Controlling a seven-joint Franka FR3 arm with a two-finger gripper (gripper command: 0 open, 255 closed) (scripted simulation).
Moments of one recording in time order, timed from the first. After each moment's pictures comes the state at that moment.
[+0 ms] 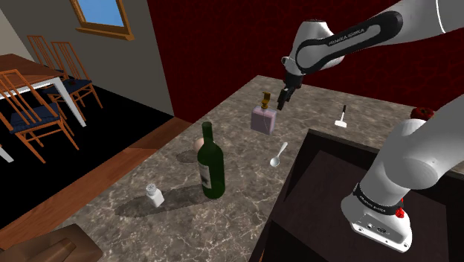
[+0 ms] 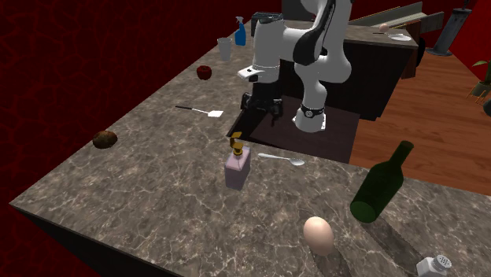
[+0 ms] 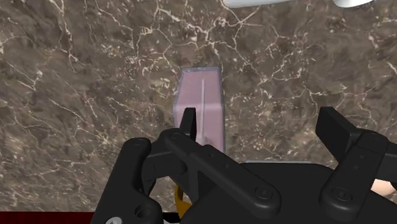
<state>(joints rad) 0.01 -0.38 -0.27 -2.51 -0.05 2.28 -0.34</state>
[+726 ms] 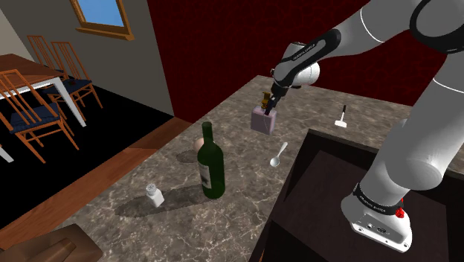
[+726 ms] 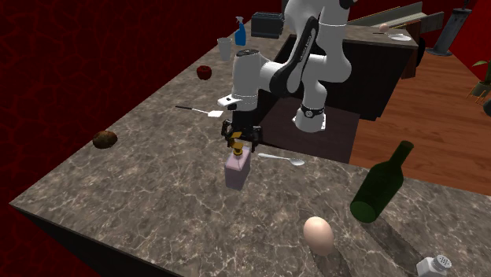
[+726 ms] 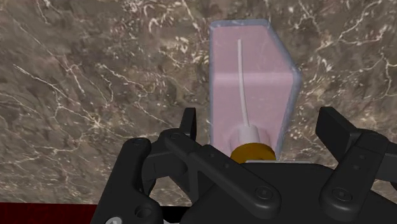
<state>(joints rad) 0.08 -0.02 -0.37 -2.40 0.22 2.59 -0.64</state>
